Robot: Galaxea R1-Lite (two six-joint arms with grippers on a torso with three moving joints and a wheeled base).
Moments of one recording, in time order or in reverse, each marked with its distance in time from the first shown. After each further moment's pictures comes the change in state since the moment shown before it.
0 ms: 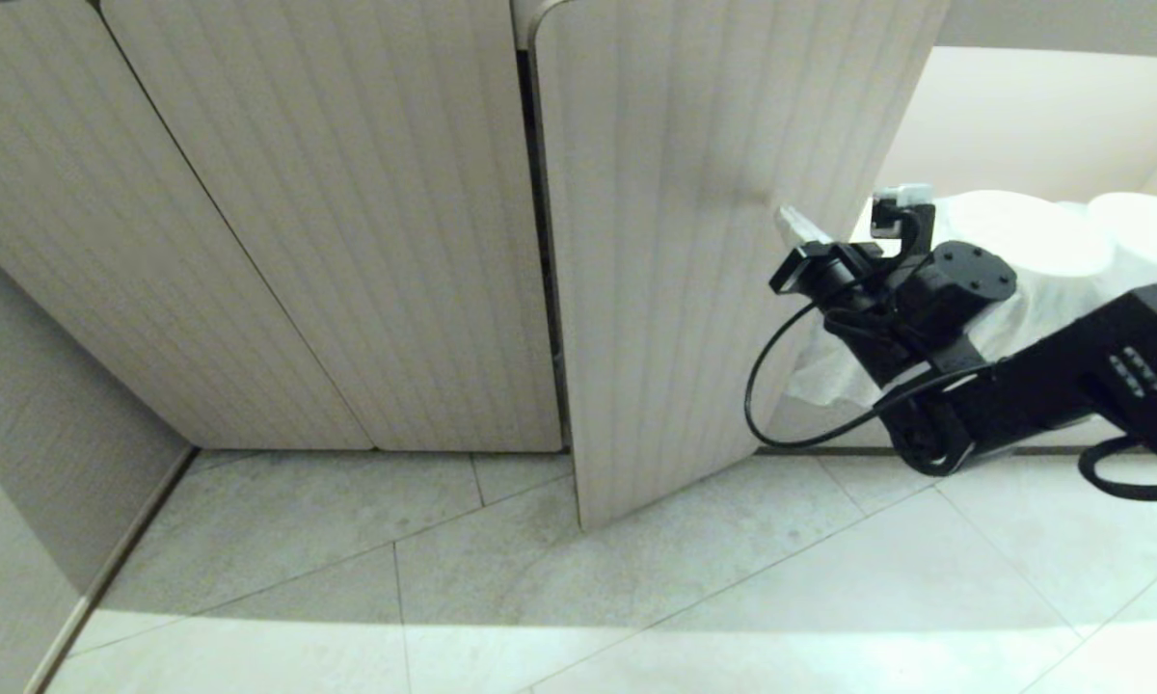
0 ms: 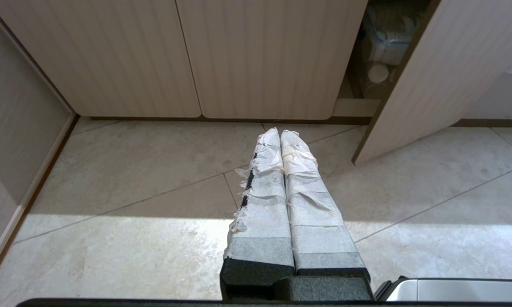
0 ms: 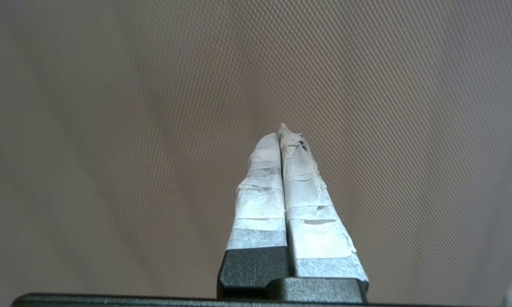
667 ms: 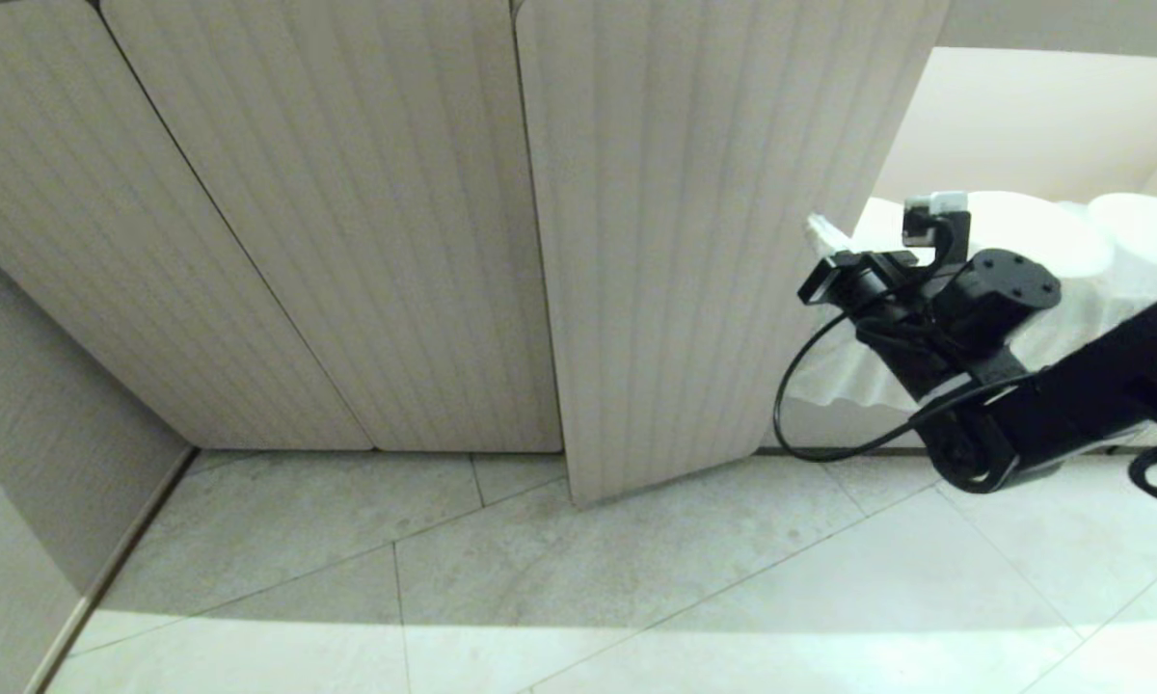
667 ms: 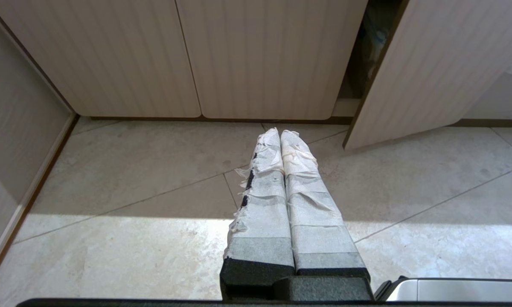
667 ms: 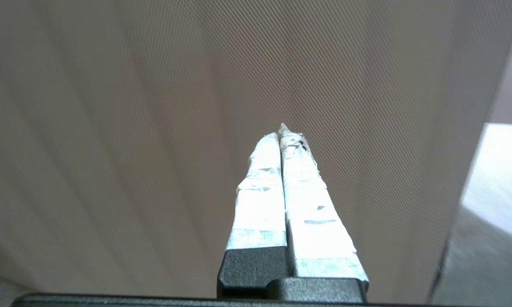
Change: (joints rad) left arm 0.000 0.000 0.000 0.000 0.000 0.000; right arm -0.044 -0.066 0.132 -0.027 -0.003 -0.027
